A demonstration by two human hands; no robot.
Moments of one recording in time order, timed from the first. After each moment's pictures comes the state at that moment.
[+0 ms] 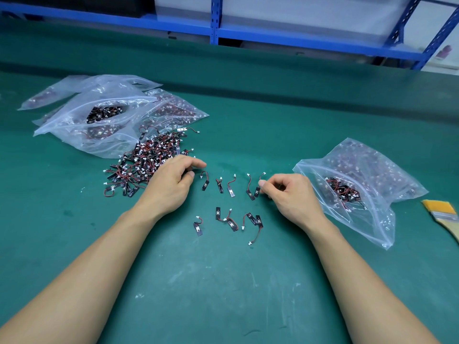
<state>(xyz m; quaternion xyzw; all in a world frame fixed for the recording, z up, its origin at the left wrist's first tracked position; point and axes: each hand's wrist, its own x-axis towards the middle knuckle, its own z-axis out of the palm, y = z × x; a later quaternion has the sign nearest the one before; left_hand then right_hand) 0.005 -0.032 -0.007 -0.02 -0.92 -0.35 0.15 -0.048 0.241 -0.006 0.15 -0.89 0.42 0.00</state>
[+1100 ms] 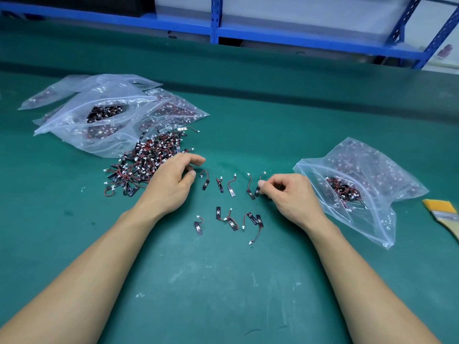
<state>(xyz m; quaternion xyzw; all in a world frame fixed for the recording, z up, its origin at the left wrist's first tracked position) 0.005 -0.032 -0.010 -0.02 -0.91 -0.38 0.16 -0.048 0.241 -0.006 0.15 -0.90 0.40 0.00</state>
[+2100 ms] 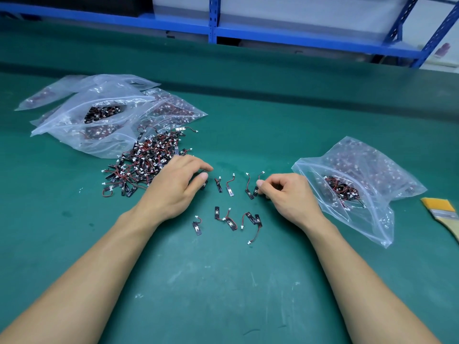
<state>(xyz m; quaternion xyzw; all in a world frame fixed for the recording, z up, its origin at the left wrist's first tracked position) 0.011 -0.024 -0.004 -0.10 -0.94 -0.27 0.15 -0.047 0.241 -0.005 0.16 -0.91 0.39 0.00</state>
